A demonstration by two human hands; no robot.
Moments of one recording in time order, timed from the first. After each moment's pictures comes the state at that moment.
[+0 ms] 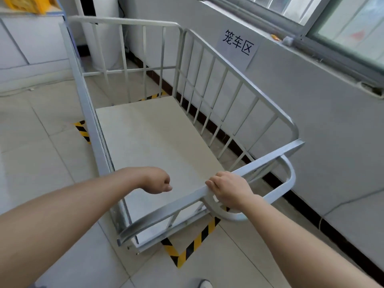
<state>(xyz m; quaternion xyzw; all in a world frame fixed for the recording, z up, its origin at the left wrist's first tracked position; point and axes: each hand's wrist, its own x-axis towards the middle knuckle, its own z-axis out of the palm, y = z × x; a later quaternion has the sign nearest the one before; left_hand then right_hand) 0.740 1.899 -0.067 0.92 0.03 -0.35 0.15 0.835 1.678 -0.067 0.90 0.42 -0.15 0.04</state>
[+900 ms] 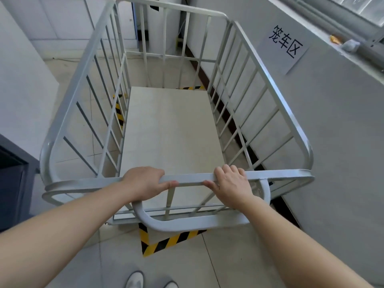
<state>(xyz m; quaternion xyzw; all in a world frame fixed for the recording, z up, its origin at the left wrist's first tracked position) 0.815 1.741 -0.105 0.92 0.30 -0.18 0.17 1.009 1.580 -0.098 0.83 0.55 -0.10 0.09</state>
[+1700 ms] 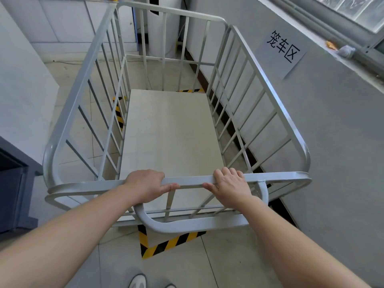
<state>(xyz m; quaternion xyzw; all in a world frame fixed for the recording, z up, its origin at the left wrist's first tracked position) 0.816 1.738 -0.104 0.92 0.31 -0.17 0.15 1.013 1.583 -0.095 0.83 0.53 -0.12 0.09</state>
